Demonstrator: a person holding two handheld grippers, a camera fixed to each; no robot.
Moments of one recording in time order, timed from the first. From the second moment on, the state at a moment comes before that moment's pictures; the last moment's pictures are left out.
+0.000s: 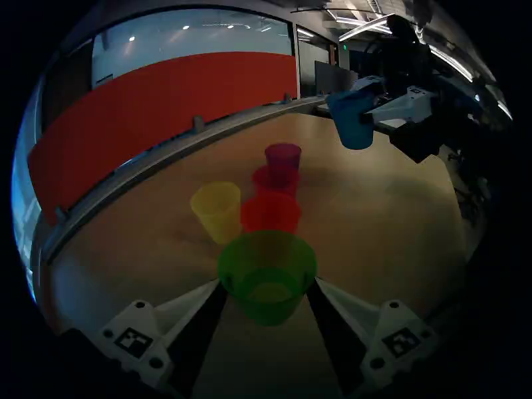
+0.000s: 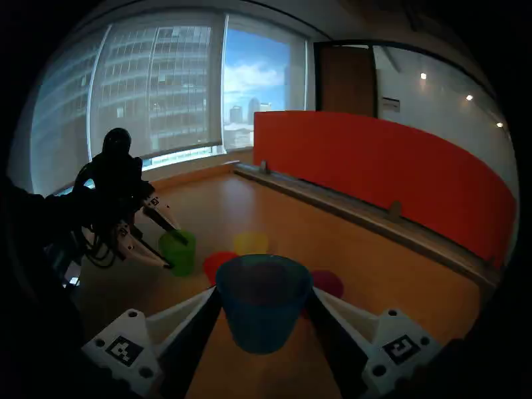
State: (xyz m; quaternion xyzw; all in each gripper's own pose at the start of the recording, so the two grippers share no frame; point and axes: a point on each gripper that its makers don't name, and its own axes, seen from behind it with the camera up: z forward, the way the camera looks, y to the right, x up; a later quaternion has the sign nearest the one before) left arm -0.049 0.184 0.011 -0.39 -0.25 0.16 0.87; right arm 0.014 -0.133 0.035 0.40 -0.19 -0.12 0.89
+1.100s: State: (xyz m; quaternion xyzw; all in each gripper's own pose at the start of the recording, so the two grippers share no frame) left arm -0.085 0.172 0.010 -0.39 -0.28 0.15 0.86; right arm 0.009 -0.134 0.043 0.39 -0.20 -0.13 0.89
